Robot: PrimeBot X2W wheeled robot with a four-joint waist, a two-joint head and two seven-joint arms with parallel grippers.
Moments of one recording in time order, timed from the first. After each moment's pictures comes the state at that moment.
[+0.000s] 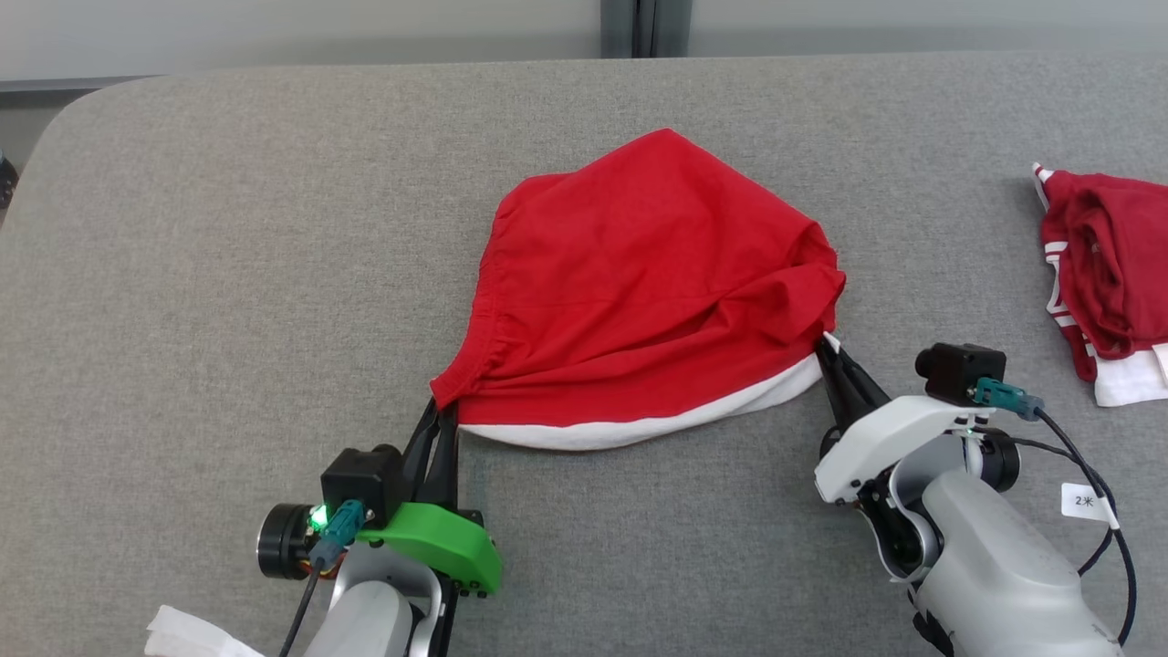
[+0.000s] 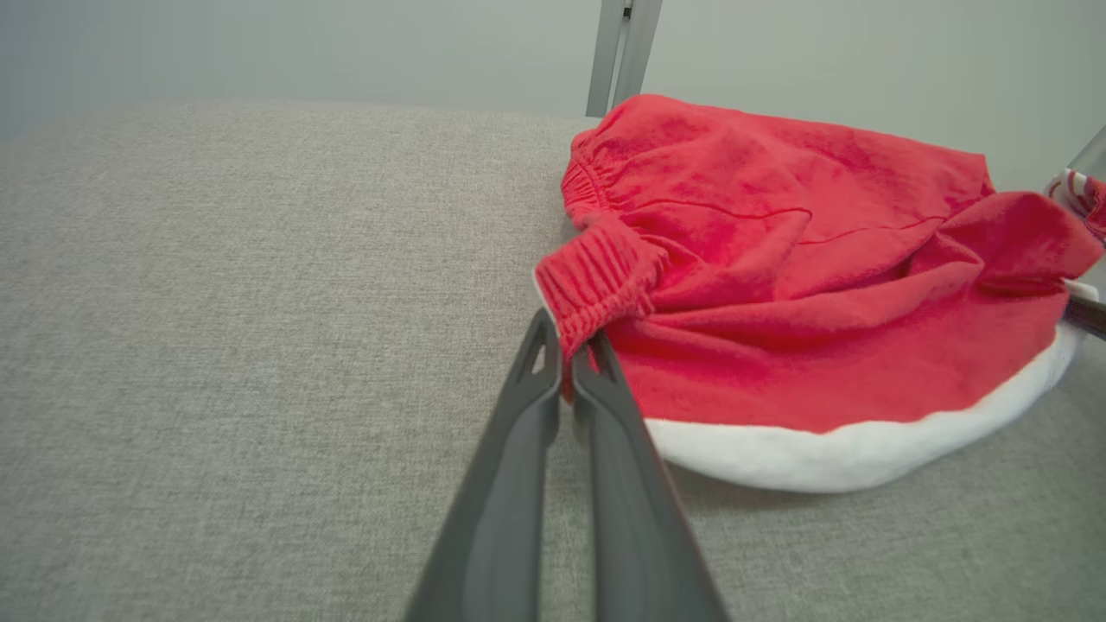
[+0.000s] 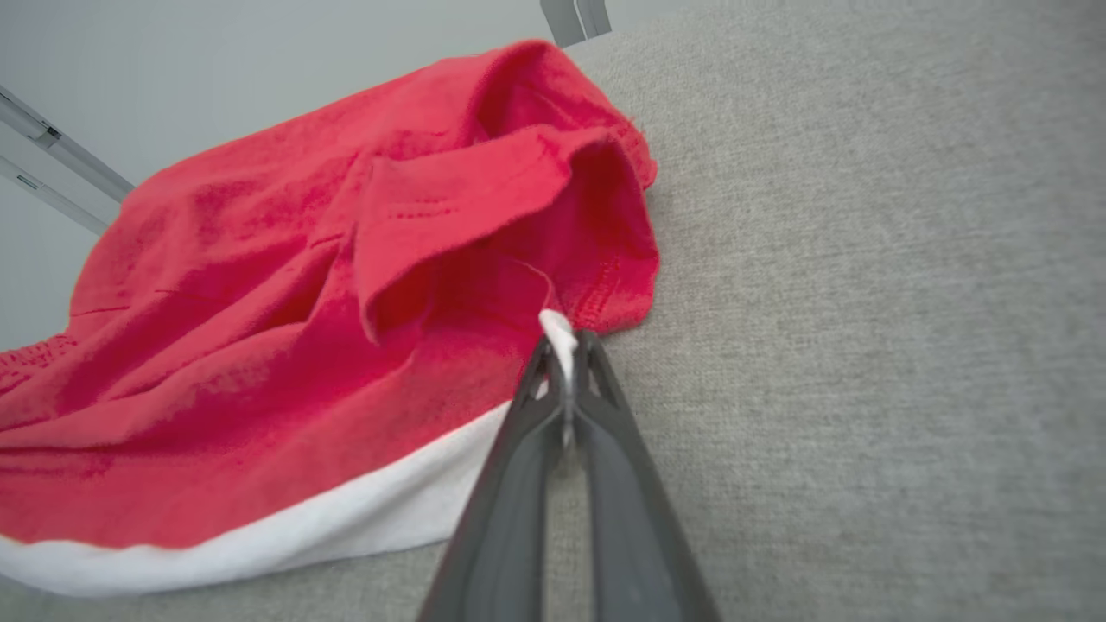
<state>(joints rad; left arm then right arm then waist) -0.25 0.05 -0.37 0.44 -0.33 0.06 -0.26 -0.48 -0.15 0.36 0.77 0.66 0.13 -0.24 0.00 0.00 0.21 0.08</state>
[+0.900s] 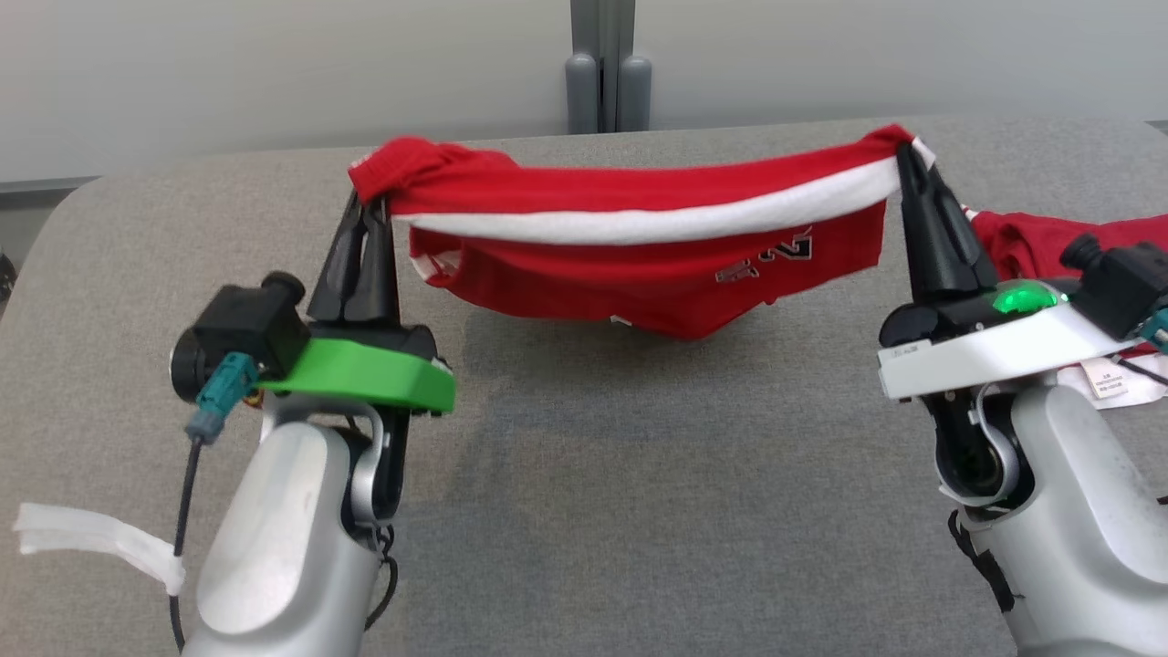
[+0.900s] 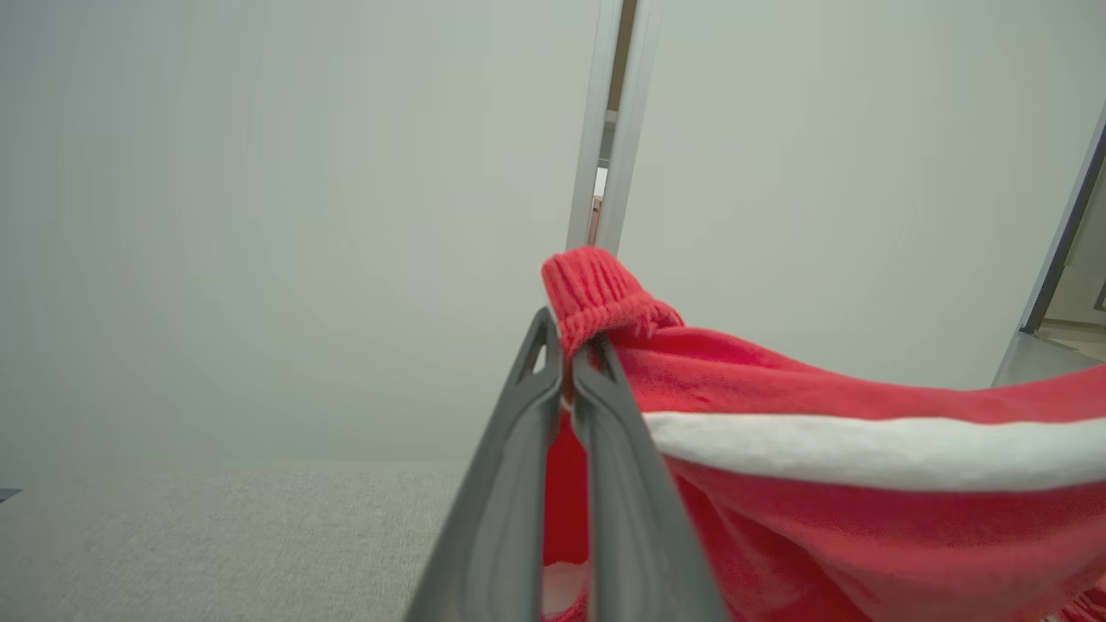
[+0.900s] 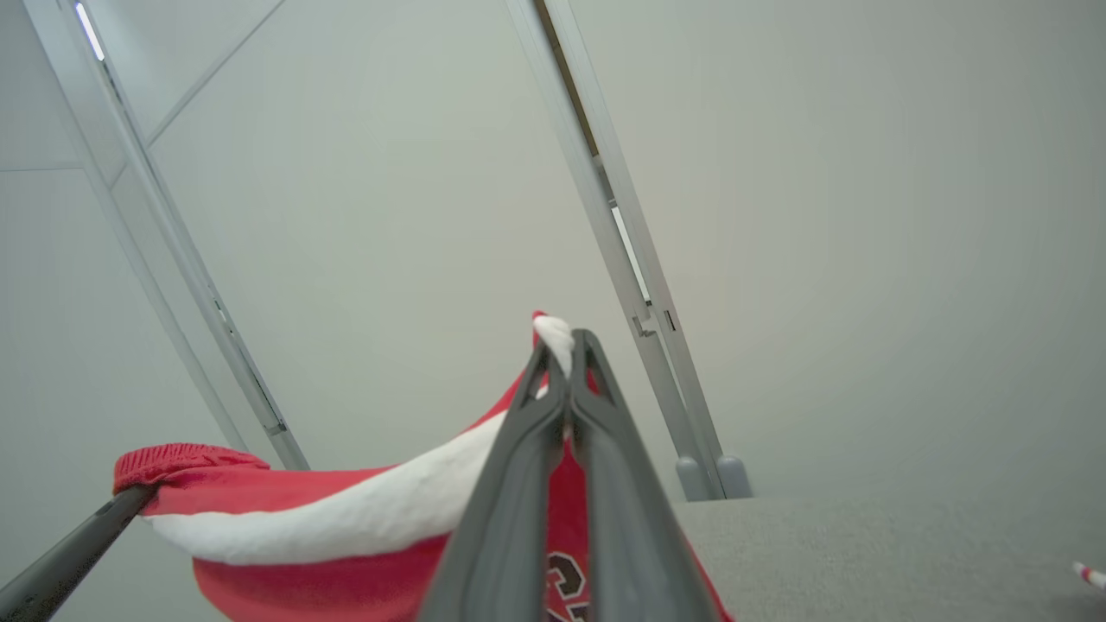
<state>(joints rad) -0.44 0.05 -0.26 0.24 -0.36 0.03 -0.24 -0.40 -0.20 0.21 0.11 0.64 0.13 -0.26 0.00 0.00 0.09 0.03</state>
